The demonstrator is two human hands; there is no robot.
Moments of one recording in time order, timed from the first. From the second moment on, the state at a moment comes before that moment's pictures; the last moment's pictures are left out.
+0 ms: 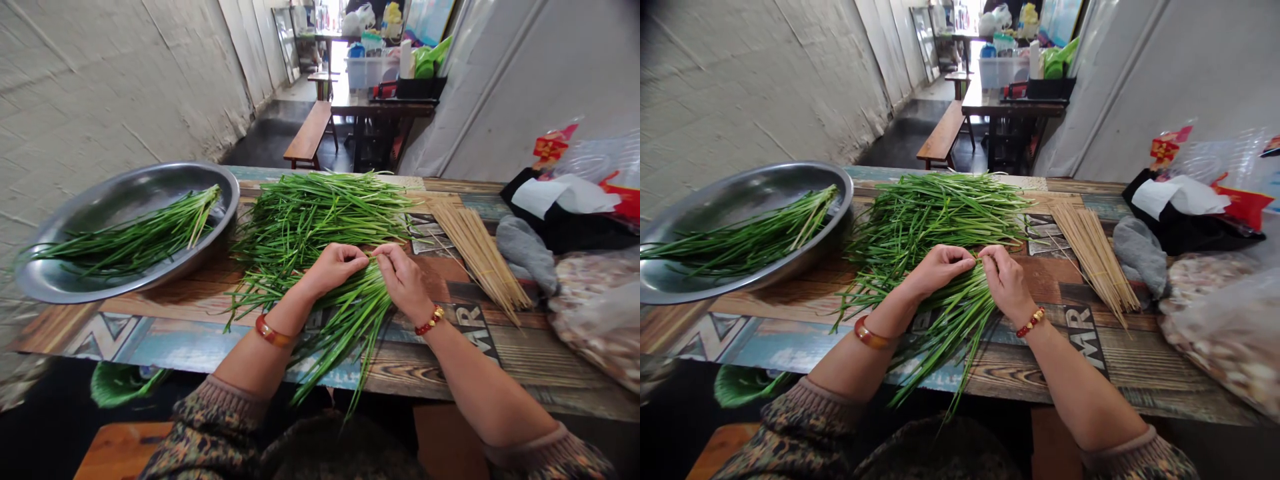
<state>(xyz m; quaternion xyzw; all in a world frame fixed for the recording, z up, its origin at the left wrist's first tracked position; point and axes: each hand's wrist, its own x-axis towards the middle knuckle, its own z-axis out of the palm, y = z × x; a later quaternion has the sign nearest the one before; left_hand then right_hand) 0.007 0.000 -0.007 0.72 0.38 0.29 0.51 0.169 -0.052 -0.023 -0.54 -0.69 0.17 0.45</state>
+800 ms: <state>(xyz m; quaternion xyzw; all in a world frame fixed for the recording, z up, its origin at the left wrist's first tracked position) -0.002 0.004 0.004 0.64 0.43 0.38 0.51 0.170 -0.051 -0.023 -0.54 -0.68 0.30 0.39</state>
